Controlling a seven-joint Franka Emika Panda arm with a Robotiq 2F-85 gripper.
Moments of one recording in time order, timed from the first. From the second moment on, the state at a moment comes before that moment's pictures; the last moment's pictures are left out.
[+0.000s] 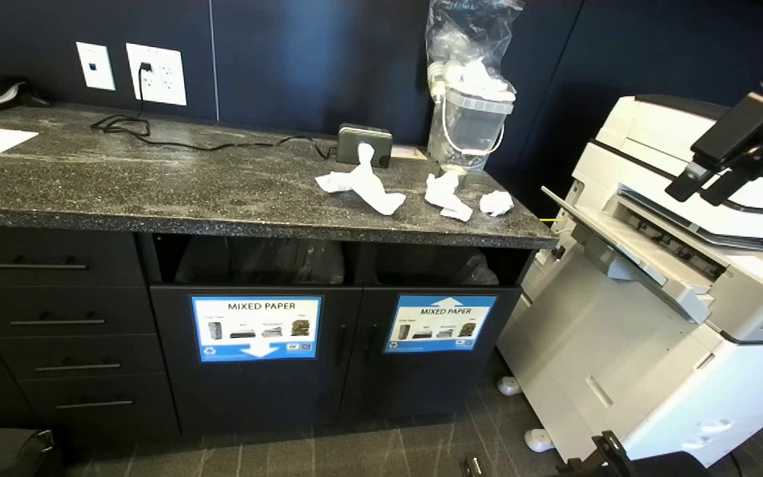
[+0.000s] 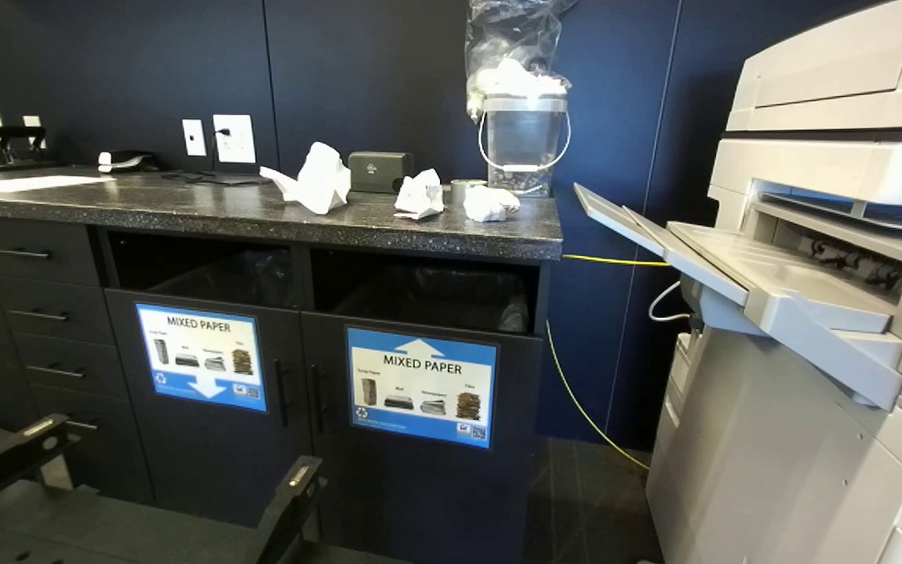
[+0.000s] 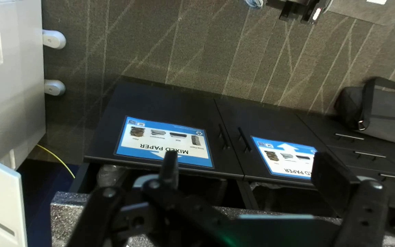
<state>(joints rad) -0.01 -0.93 -0.24 -2.68 -0.05 1.92 -0.41</state>
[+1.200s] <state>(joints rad) -0.48 -0.19 0.58 -2.57 -0.17 2.63 0.80</state>
